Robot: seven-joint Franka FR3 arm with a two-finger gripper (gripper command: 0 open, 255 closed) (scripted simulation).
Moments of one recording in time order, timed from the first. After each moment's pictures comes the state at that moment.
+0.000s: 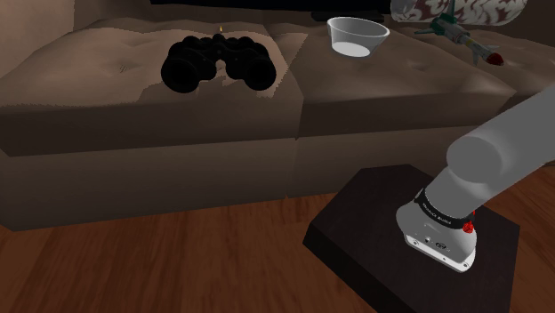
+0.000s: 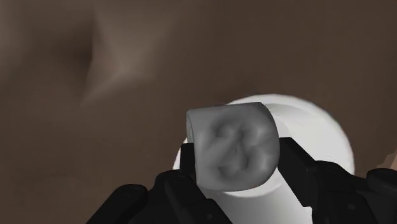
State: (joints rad) arm -0.43 -0.24 -0.08 -1.66 -0.02 1.41 -0.22
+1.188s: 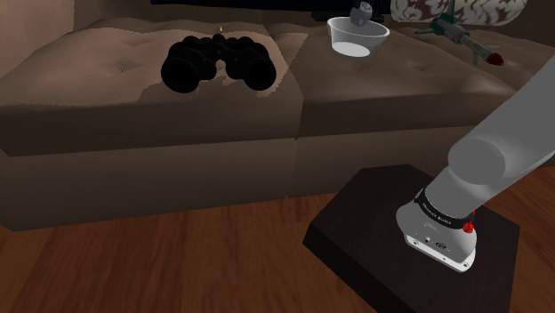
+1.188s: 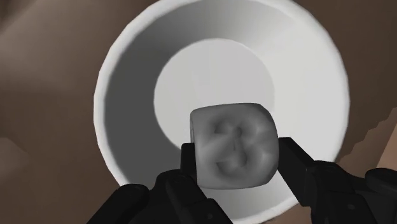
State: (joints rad) arm -0.38 -0.02 -0.01 -1.56 0.00 1.53 -0.10
